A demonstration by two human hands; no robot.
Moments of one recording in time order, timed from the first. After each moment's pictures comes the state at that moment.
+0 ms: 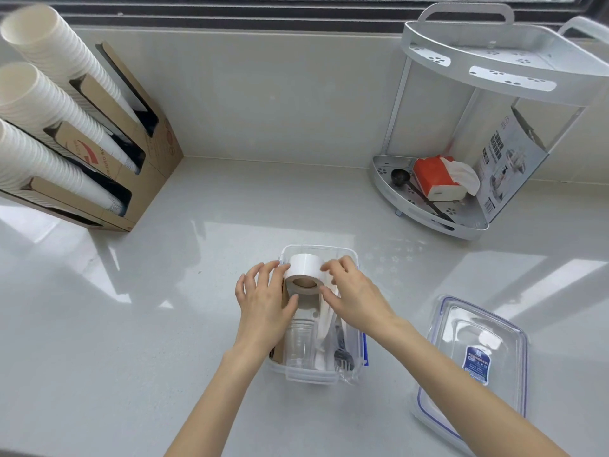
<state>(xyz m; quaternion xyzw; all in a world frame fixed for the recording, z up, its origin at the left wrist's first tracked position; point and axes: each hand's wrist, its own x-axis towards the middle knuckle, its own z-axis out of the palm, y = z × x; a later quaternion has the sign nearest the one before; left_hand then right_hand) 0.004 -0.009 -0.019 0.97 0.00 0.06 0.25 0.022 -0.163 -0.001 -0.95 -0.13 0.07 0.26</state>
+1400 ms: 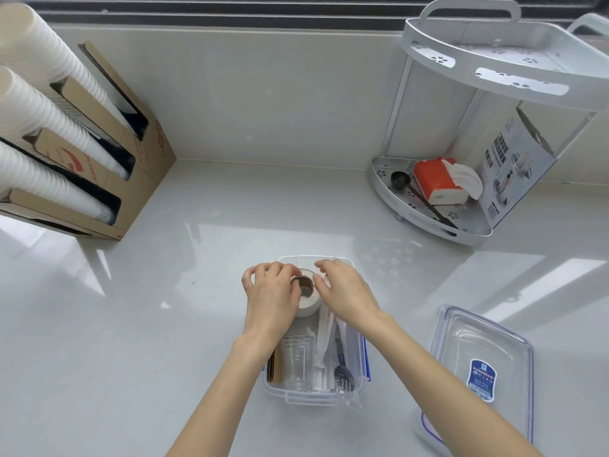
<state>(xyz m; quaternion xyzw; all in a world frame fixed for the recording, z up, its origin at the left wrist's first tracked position) 0.038 -0.023 -0.006 0.98 -0.02 0.04 0.21 0.055 -0.148 -0.006 -0.95 -0.06 0.08 0.29</state>
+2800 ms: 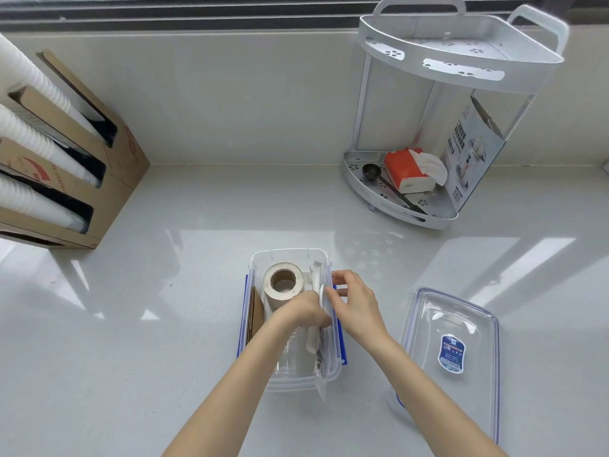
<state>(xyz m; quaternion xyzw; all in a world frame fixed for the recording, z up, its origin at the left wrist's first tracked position) 0.042 -0.093 -0.007 0.89 -0.03 -0.40 0.22 0.008 -0.190 -0.022 -0.88 0.10 0.04 0.46</state>
